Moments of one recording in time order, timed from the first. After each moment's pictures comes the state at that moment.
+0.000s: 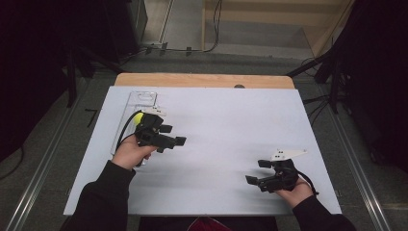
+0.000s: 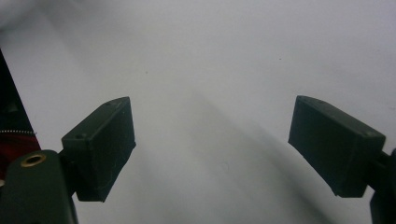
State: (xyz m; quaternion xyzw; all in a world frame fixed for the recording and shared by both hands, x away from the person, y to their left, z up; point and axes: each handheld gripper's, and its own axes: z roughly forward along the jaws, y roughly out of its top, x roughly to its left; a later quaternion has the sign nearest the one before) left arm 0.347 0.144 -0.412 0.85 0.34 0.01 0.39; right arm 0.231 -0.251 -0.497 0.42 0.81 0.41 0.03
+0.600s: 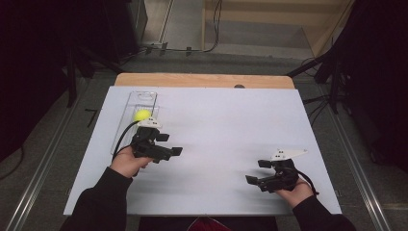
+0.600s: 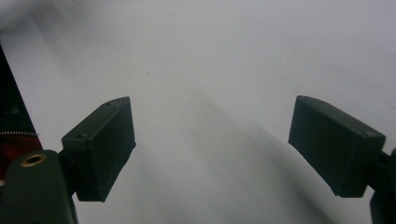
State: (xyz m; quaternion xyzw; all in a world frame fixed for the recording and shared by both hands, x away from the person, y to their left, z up) left arm 0.324 0.157 -0.430 0.86 0.33 0.01 0.39; right arm 0.231 -0.252 -0.497 0.42 0.81 0.41 0.03
